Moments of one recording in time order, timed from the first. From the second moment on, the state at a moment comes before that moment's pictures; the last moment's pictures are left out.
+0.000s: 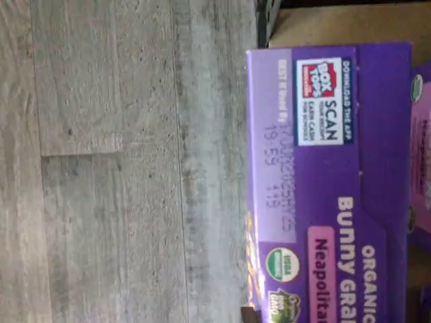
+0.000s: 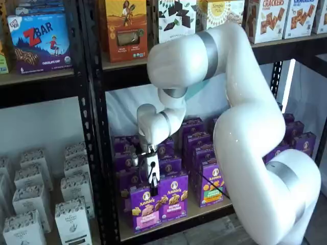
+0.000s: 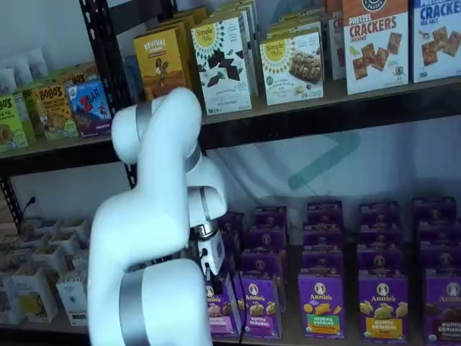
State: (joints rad) arm 0.33 0.86 -1.34 -0.09 0.53 -1.15
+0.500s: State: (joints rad) arm 0.31 0.73 -1.20 -0.14 0.56 -1.13
